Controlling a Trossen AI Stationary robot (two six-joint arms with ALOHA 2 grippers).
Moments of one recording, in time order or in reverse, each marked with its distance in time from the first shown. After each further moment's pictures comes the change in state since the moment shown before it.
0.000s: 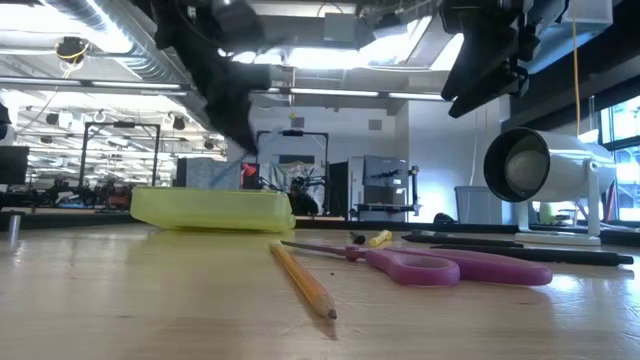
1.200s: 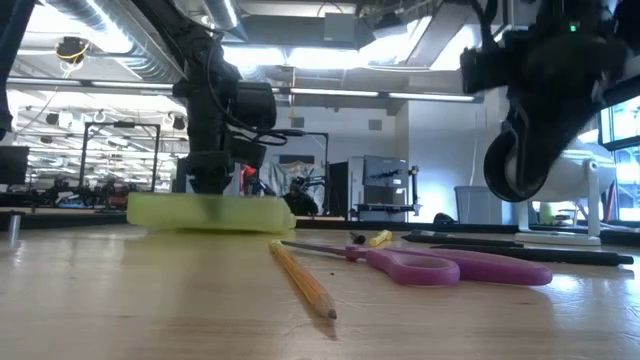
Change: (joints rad) left arm 0.069 0.304 0.003 -0.132 0.008 0.101; right arm 0.085 0.211 0.000 -0.193 -0.155 -0.001
